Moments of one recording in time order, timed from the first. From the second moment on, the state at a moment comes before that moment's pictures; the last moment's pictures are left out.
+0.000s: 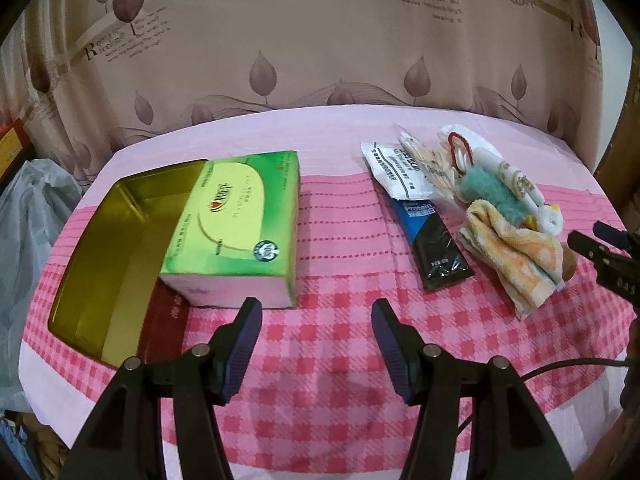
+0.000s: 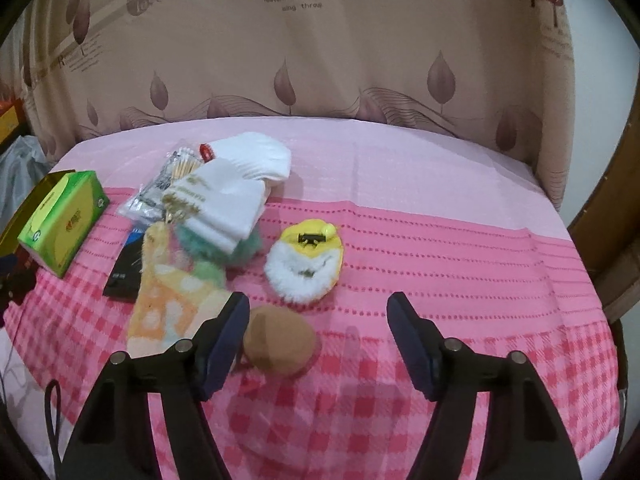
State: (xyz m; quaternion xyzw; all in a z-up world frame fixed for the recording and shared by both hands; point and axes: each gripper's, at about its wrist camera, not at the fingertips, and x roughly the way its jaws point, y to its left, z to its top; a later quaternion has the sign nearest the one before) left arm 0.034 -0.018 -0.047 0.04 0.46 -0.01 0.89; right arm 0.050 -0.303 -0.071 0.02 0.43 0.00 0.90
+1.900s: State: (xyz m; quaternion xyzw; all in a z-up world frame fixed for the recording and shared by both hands) left arm 0.151 -0.098 -0.113 0.02 0.50 -0.10 0.86; right arm 0.104 -0.324 -0.128 0.07 0.44 0.03 0.89
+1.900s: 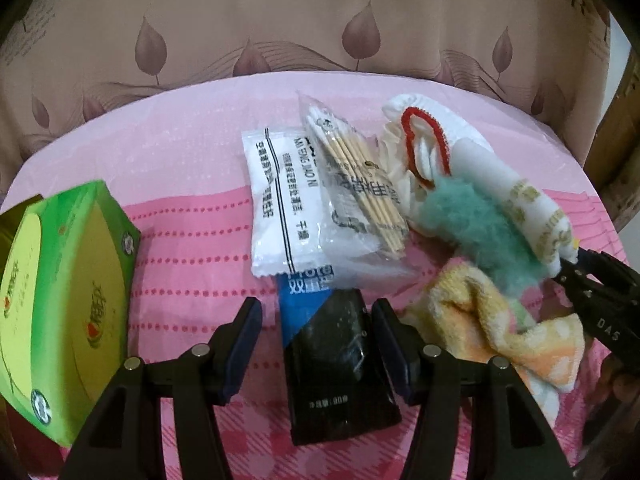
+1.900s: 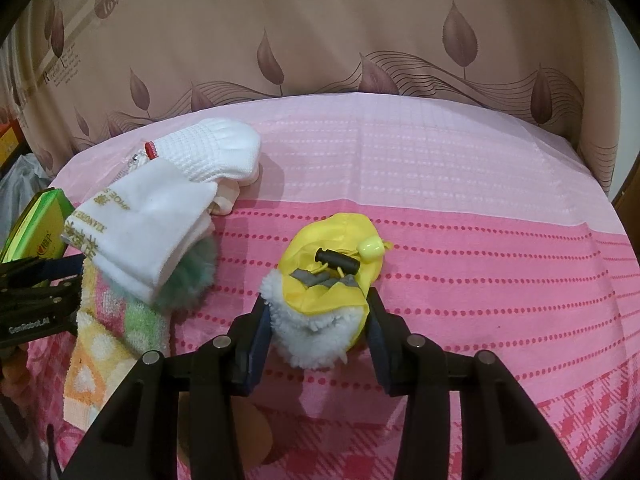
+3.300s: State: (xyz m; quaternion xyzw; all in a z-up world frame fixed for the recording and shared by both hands) left arm 0.070 -0.082 -0.061 0.08 0.46 -0.13 0.87; right arm 0.105 -0.323 -0.129 0.06 0.44 0.03 0.89
